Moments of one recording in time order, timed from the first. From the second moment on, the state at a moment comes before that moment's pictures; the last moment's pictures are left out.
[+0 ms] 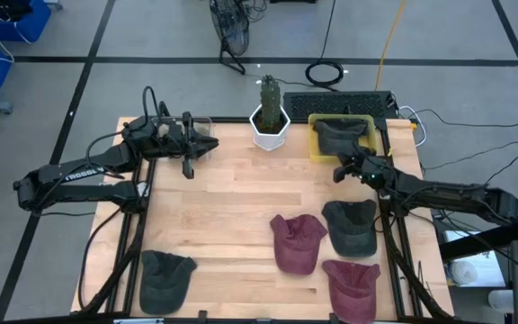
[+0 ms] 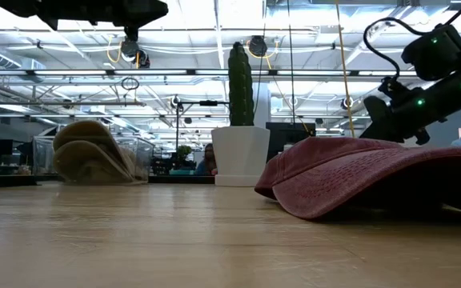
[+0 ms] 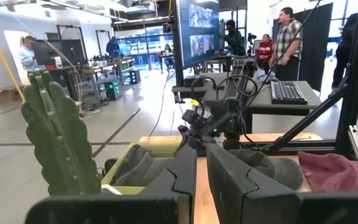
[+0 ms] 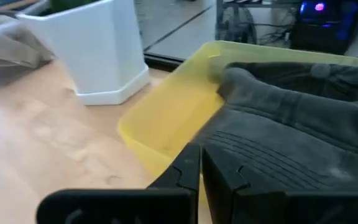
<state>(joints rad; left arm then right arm) 0.44 0.85 0.65 0.26 0.35 0.08 -0.41 0.63 0.07 0.17 0.46 0.38</state>
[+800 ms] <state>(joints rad) 0.44 0.85 0.65 0.31 0.35 0.09 -0.20 0.66 0.07 0.46 0.02 0.28</state>
